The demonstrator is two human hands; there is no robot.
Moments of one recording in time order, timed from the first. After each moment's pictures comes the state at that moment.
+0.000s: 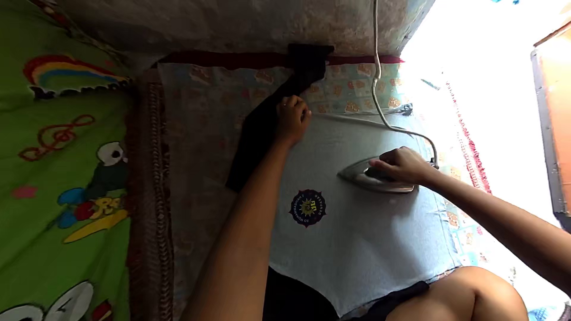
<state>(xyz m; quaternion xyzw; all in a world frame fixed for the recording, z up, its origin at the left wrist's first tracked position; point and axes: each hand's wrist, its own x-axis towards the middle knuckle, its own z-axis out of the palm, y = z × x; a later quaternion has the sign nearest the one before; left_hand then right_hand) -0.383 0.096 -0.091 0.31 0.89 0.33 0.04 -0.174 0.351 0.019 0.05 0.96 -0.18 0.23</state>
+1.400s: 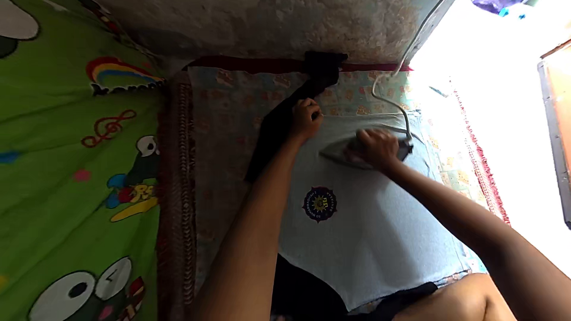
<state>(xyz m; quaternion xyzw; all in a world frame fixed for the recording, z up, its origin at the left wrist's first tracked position) -0.384 0.092 -0.084 0.29 0.86 0.42 0.08 -0.217 0.277 -0.021 -0.08 0.98 -0.04 -0.16</state>
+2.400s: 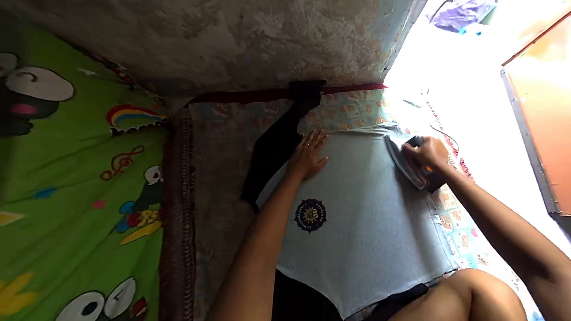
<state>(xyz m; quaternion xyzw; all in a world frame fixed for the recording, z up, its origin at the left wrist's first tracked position) -0.335 0.105 -0.091 0.45 0.87 0.19 0.09 -0.164 0.434 0.033 0.33 0.93 -0.13 0.11</state>
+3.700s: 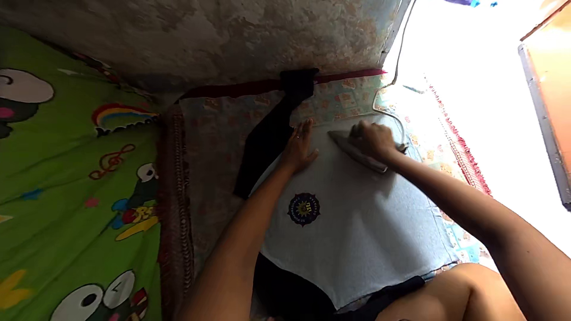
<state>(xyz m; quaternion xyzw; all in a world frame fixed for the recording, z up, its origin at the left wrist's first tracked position) -0.329 0.098 -0.091 0.43 0.86 0.26 0.08 -0.229 0.335 0.024 0.16 0.97 -0.12 0.11</state>
